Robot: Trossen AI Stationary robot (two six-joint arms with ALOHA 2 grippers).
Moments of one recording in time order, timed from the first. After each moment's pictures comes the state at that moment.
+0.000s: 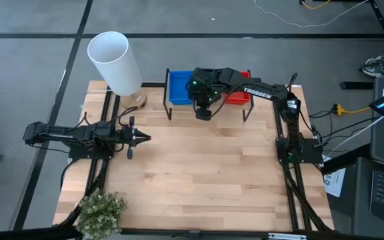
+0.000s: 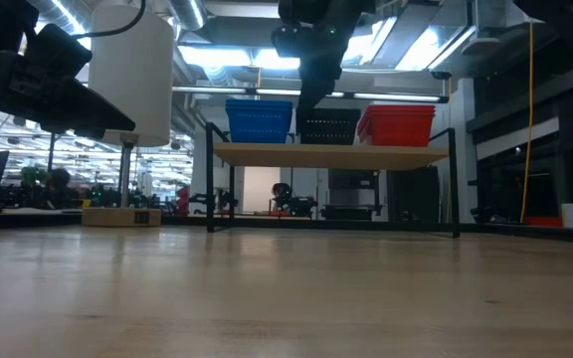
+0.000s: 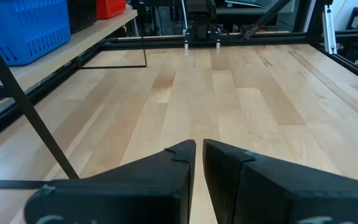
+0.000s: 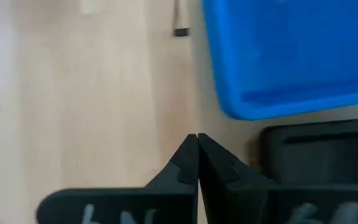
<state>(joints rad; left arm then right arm) 0.00 0.17 0.01 0.04 -0.12 0.04 -0.32 2.02 2.04 -1.15 -0.03 -0.23</state>
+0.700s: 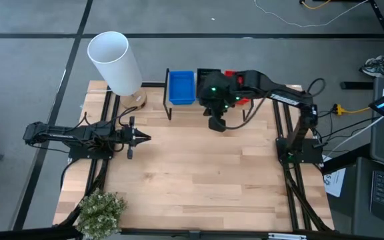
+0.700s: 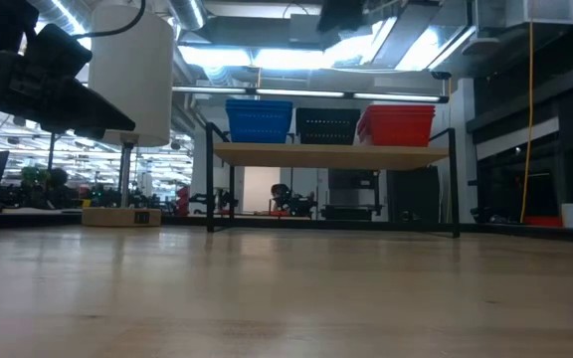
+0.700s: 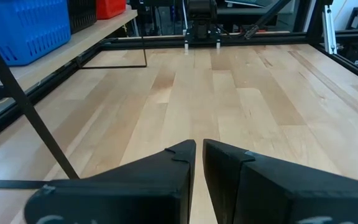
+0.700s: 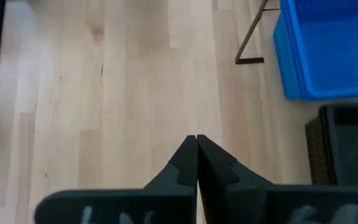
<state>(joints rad) 0.00 0.17 0.01 0.04 -0.12 0.04 -0.16 1.83 2.11 -1.29 -0.12 -0.08</state>
